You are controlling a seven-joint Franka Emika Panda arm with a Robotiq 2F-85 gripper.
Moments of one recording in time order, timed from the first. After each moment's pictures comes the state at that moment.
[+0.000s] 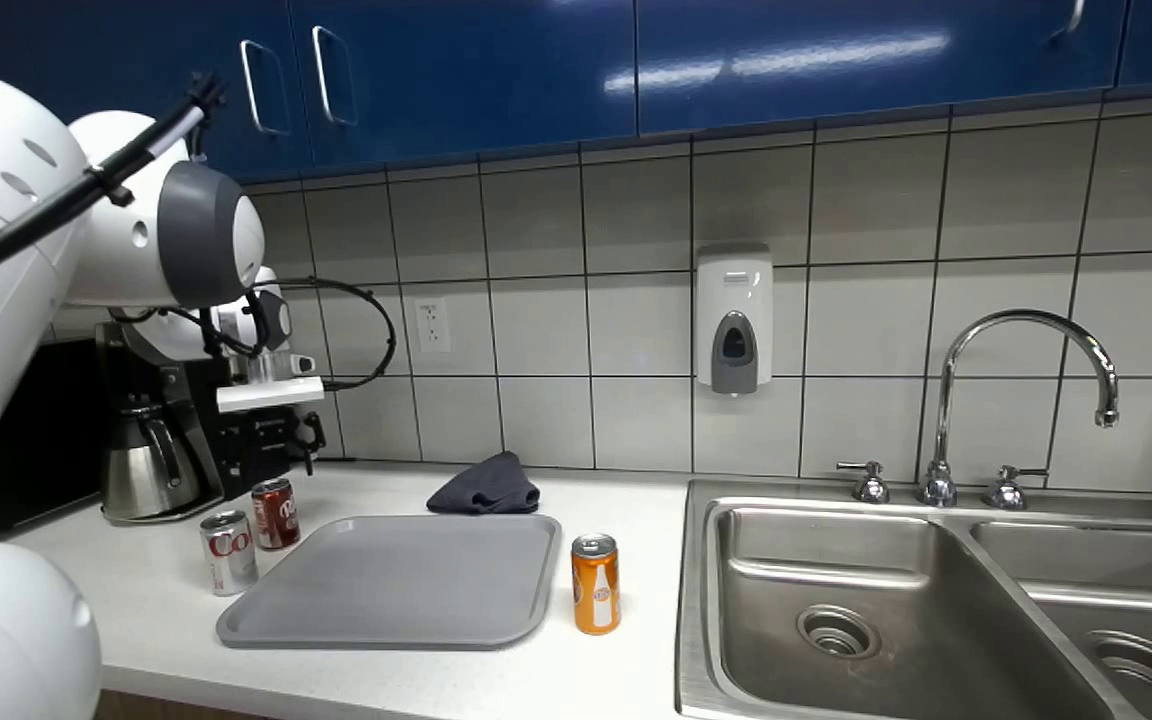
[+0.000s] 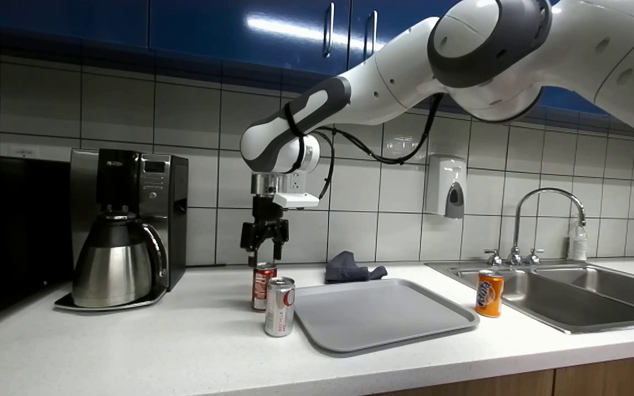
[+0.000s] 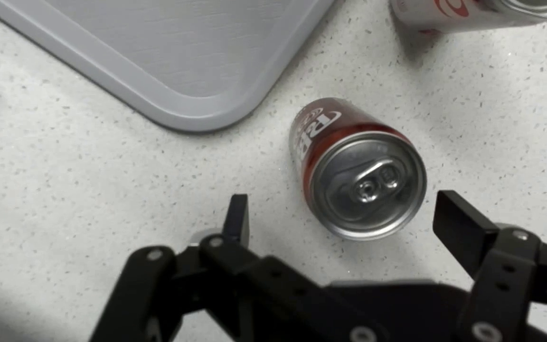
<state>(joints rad) 0.38 0.82 0.20 -1.23 -0.15 2.03 -0.25</state>
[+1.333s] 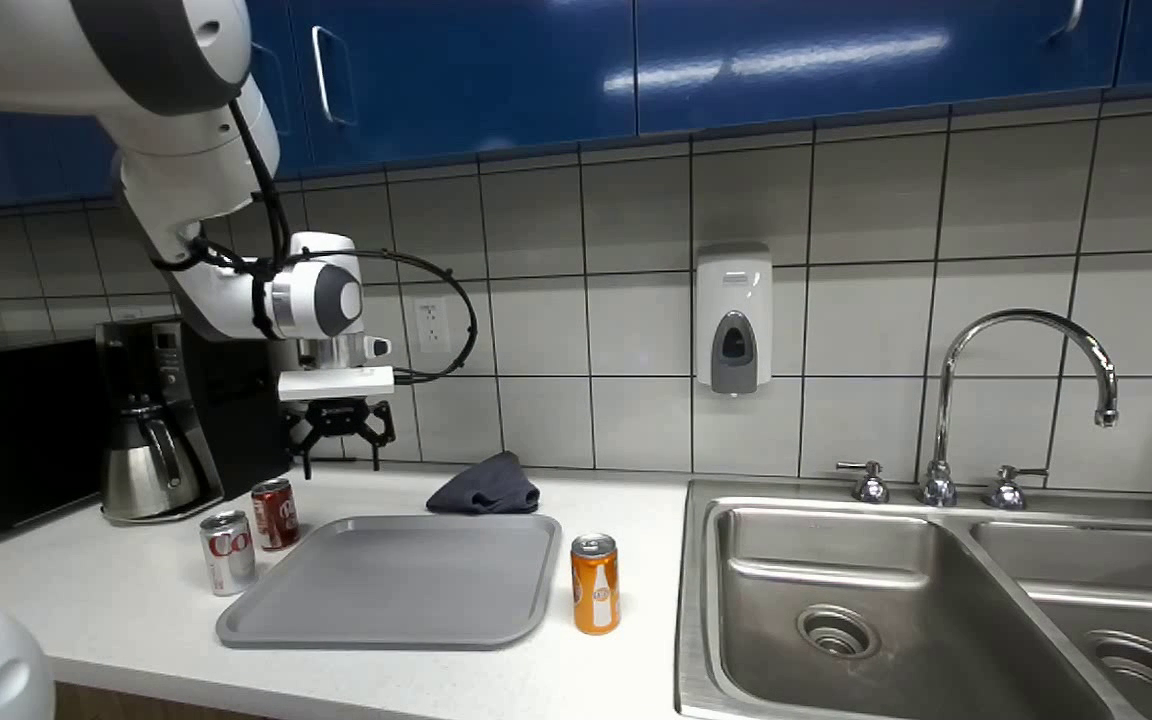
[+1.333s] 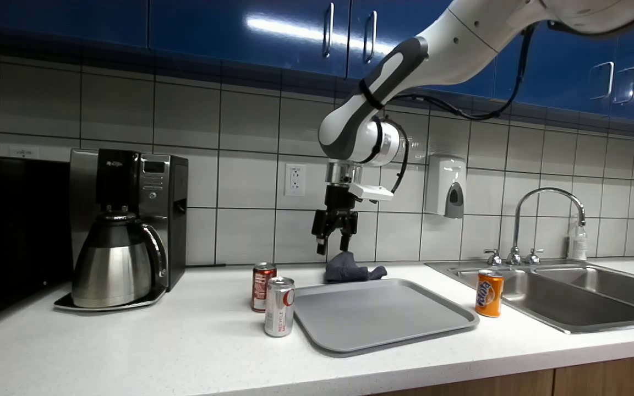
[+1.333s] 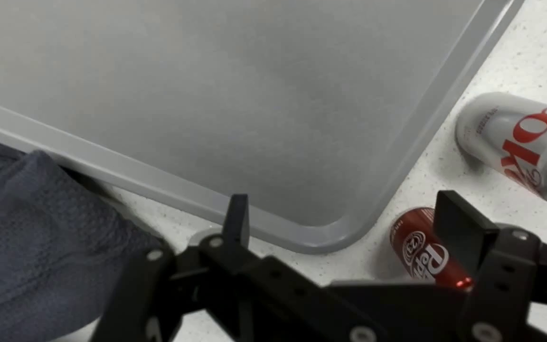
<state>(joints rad) 0.13 0.39 0.21 -1.87 -0.01 2.31 -0.33</state>
